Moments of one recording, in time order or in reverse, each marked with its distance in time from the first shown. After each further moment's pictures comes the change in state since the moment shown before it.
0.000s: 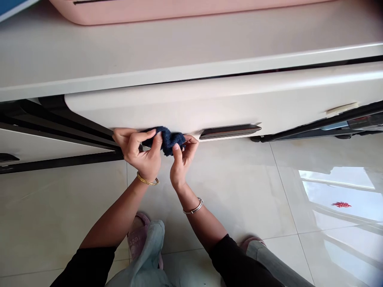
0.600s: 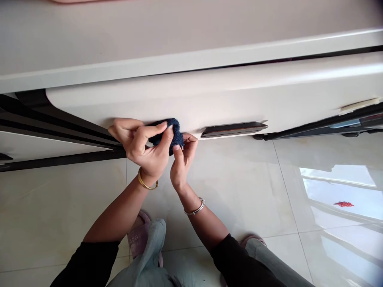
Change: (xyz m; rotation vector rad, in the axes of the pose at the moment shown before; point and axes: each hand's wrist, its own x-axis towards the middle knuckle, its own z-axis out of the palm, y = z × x) left_hand -0.001 0.000 0.003 0.117 -0.069 -0.013; right_hand 0.000 0.001 -0.005 0.089 -0.059 0.049
